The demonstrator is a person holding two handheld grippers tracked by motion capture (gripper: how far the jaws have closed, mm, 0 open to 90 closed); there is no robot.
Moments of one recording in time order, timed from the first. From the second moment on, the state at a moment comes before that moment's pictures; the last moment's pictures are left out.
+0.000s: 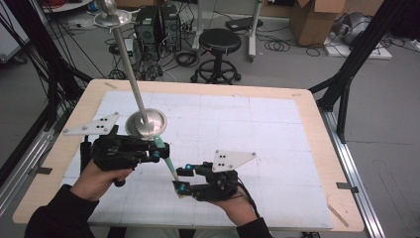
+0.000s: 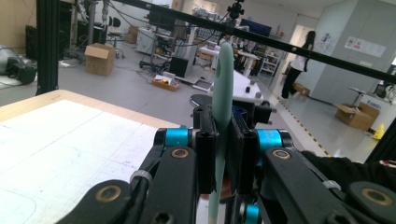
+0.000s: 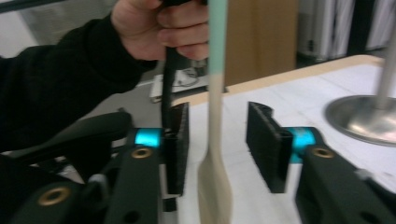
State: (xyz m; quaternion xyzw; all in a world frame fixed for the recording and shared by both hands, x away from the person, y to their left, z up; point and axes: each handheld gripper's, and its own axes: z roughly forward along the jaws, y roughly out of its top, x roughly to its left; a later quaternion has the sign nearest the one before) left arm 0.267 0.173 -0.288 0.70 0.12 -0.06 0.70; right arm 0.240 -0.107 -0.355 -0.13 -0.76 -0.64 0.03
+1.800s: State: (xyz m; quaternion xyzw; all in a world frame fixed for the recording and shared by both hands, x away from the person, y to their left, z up) left arm 0.331 0.226 -0.249 0.67 0.22 0.05 0.71; right arm 0.233 -0.200 -0.356 -0.28 -0.72 -0.62 -0.14
